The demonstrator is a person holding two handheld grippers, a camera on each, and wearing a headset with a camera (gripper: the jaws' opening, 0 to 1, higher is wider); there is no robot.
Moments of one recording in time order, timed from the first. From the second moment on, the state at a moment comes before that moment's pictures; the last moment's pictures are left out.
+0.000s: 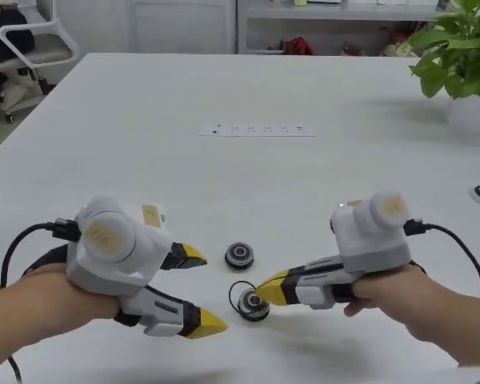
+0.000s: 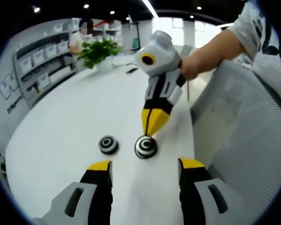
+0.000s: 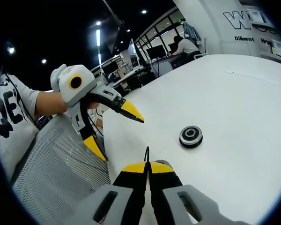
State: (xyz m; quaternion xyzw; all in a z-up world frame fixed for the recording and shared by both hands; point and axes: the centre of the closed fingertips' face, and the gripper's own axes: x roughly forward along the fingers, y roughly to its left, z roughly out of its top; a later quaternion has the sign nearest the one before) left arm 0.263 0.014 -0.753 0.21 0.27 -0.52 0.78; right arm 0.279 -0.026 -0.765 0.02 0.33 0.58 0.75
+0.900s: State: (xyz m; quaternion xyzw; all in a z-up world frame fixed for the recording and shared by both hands) left arm 0.257 0.045 -0.752 0.21 0.28 -0.50 0.79; right arm 0.273 0.013 -0.768 0.00 0.34 0.60 0.72
